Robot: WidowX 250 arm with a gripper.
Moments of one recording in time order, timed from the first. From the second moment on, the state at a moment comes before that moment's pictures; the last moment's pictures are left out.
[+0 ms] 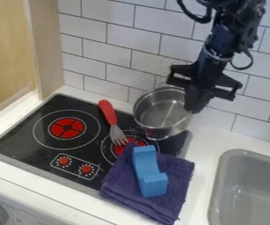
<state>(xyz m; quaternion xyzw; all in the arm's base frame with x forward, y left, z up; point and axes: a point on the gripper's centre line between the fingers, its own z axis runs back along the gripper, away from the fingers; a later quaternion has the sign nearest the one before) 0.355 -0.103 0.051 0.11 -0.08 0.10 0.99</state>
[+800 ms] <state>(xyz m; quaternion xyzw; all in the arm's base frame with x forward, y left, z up) 0.354 -0.106 0.028 0.13 -0.03 0.09 0.99</state>
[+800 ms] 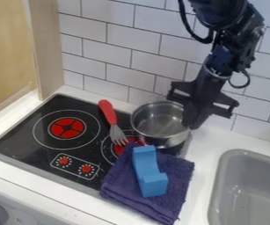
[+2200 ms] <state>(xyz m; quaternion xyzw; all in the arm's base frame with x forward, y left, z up) 0.335 -0.124 0.090 0.02 -0.13 0.08 0.99</state>
